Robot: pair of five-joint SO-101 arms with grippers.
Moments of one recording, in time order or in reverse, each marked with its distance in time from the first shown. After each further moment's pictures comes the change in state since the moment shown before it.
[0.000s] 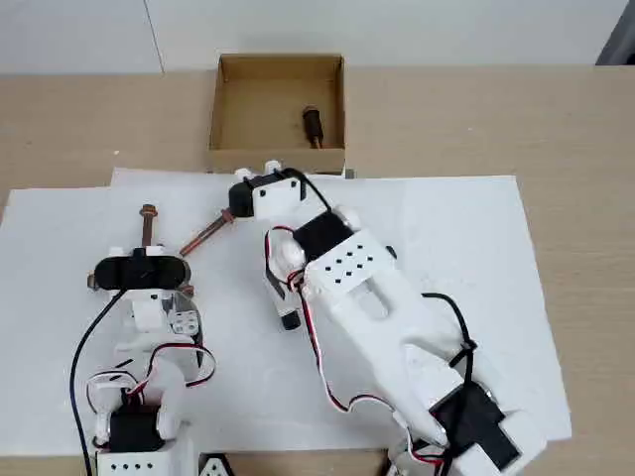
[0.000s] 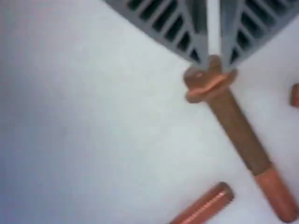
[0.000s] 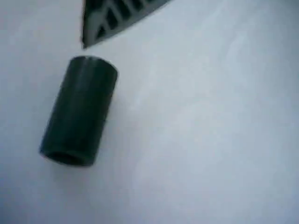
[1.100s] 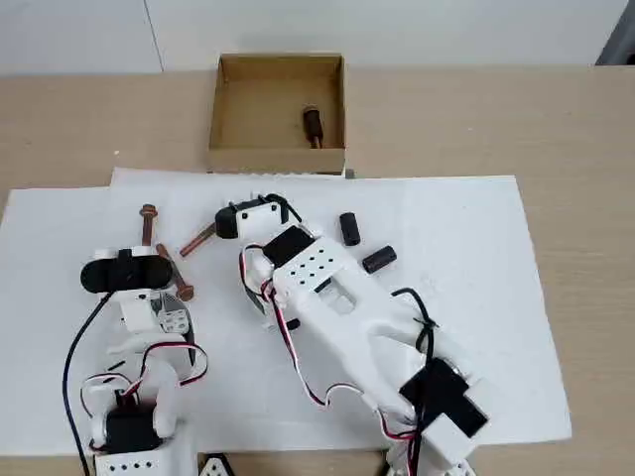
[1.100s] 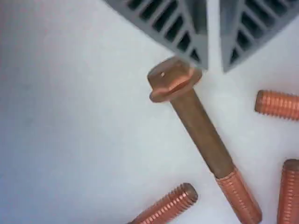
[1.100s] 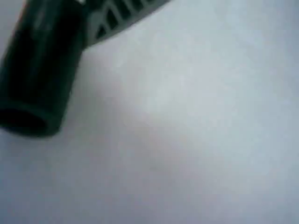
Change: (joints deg) left arm -2.9 0.0 0.0 0.0 0.2; right arm -4.1 10.9 0.7 -5.2 -4.9
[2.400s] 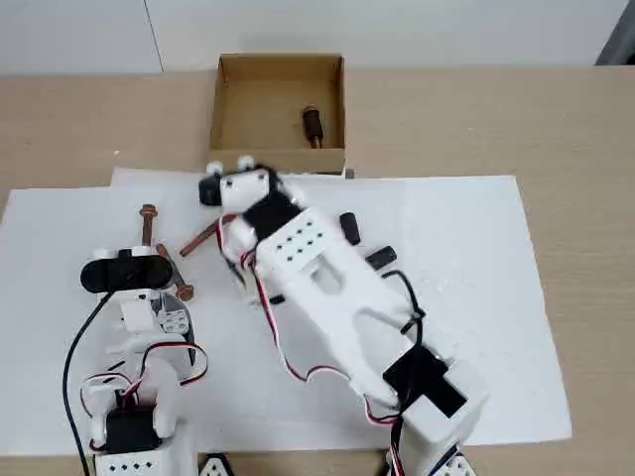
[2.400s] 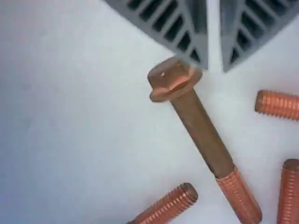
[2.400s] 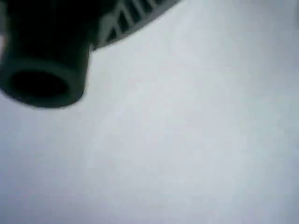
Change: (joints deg) left arm 0.0 0.0 0.0 0.0 0.0; right arm 0.9 5.9 -28.7 21.1 -3.3
